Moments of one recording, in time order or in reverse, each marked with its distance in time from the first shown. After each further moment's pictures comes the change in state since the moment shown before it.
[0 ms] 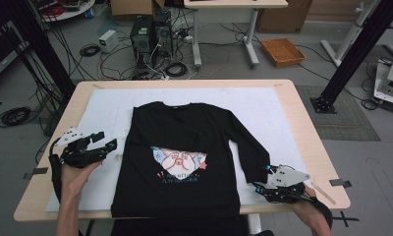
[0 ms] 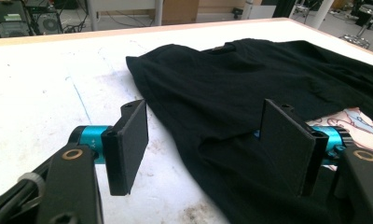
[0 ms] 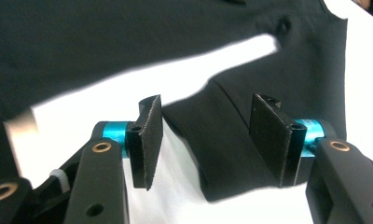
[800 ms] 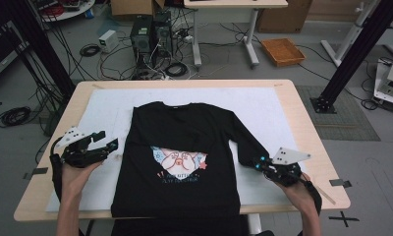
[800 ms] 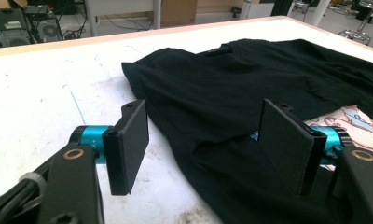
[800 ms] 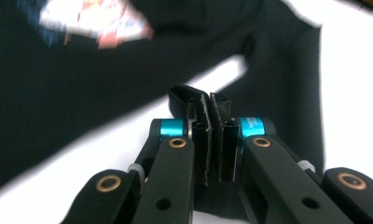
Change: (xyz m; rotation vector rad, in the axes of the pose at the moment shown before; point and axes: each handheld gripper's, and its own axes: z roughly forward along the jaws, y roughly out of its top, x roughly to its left) left arm -0.004 0.004 -0.001 0.005 0.005 0.040; right arm -0.035 0.023 0.013 -0.094 0.003 0.211
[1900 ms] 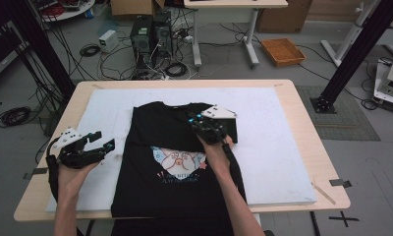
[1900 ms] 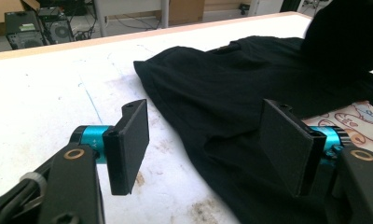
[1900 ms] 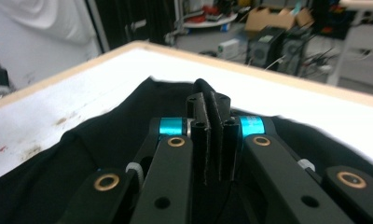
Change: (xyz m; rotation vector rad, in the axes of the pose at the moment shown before) left arm 0.003 0.001 -0.009 0.004 0.036 0.017; right arm 0.062 0.156 0.155 -0.204 -0.098 0.252
